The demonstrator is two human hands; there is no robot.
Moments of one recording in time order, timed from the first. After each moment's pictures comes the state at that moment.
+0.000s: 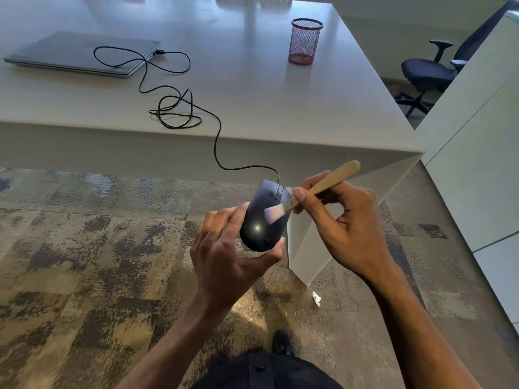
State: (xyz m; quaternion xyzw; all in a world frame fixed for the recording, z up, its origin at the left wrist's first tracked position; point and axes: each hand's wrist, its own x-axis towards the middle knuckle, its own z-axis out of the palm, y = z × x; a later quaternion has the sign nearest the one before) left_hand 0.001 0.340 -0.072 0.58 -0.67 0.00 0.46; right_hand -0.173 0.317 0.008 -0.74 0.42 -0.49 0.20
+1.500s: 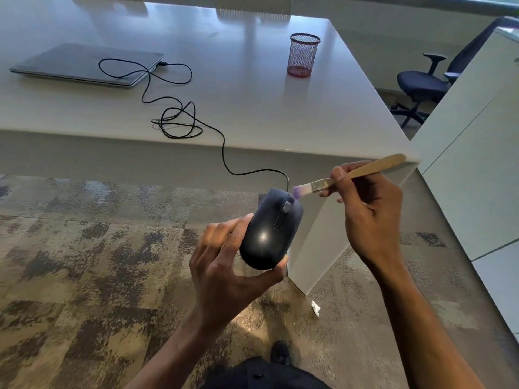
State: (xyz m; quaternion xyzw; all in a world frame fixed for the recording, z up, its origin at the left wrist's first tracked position) left_hand 0.003 0.350 -0.062 0.49 -0.70 0.03 0.52; right_hand -0.190 0.300 0.008 -0.62 0.47 -0.59 0.21
